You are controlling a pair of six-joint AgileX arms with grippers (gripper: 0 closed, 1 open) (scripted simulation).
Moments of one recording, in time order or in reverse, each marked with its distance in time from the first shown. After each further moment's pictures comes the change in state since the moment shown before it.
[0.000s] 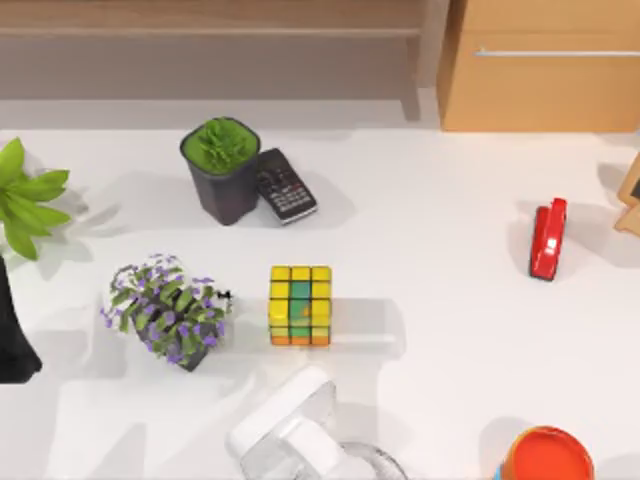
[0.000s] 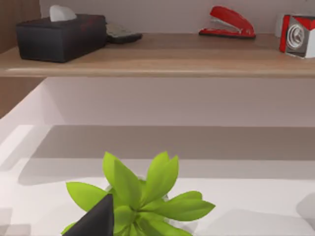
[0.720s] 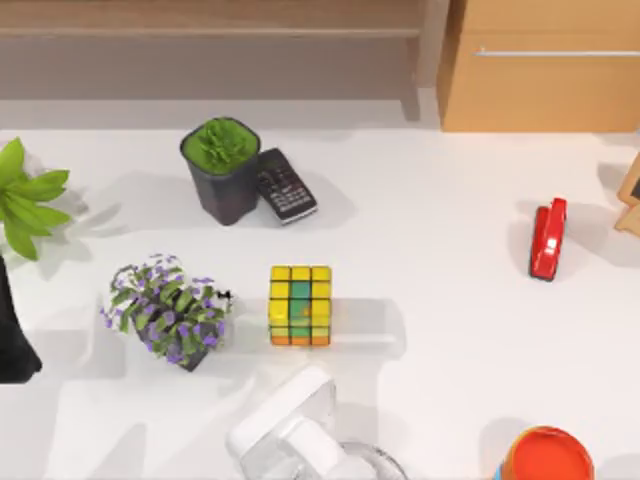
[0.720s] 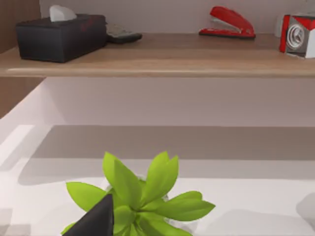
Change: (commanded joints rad) left arm 0.000 0.000 0.000 0.000 0.000 0.000; right arm 0.000 -0.025 0.011 -0.030 -0.001 0.006
